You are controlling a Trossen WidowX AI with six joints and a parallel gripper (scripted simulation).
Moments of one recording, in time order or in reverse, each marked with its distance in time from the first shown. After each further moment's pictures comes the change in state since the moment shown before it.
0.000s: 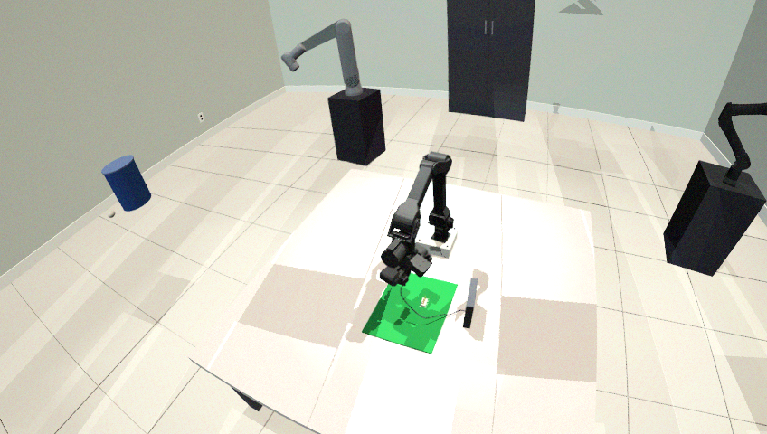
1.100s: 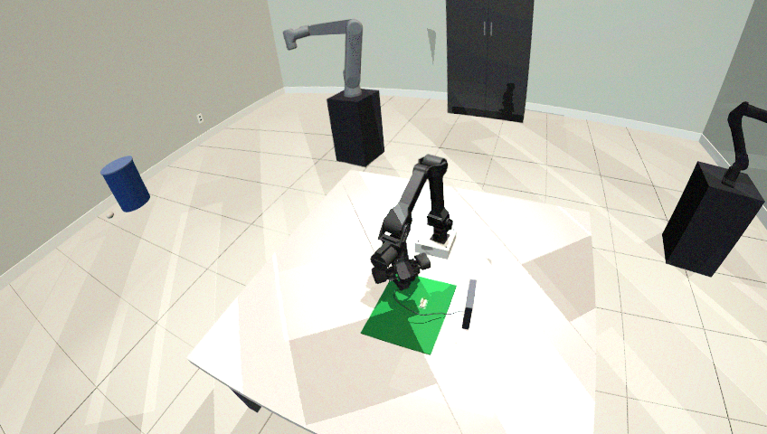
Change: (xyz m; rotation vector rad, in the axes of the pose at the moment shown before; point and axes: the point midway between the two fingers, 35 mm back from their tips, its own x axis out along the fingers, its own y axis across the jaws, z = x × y) arm 0.011 -0.004 0.004 0.622 -0.147 0.091
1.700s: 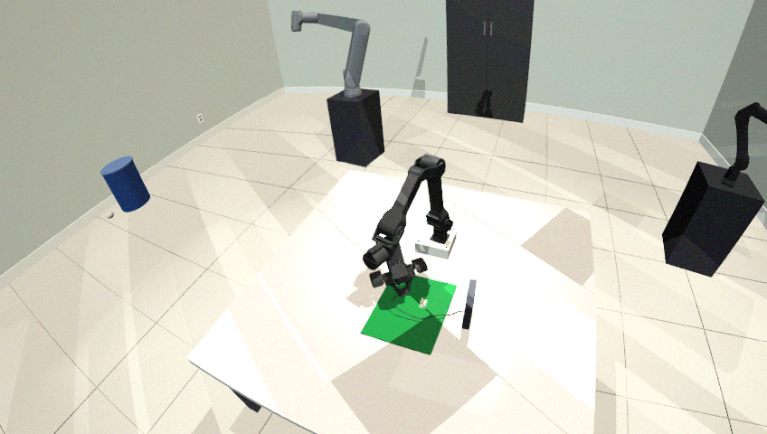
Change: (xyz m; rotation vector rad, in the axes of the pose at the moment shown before) arm 0.022 -0.007 0.002 0.038 -0.206 0.058
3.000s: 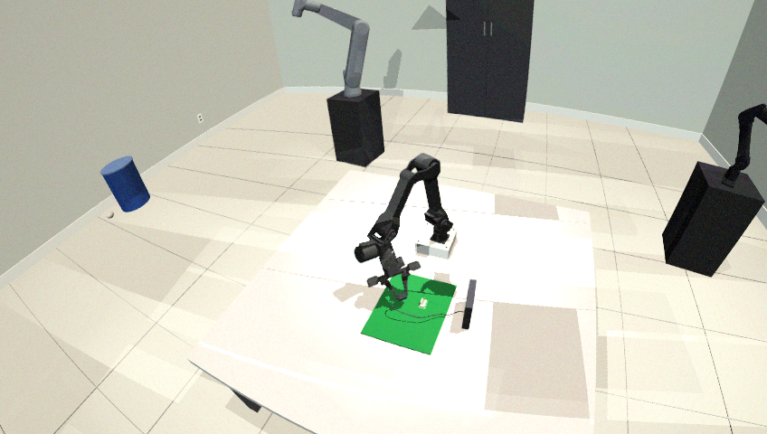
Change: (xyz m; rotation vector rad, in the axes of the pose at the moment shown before) arm 0.016 -0.012 -0.010 0.016 -0.459 0.049
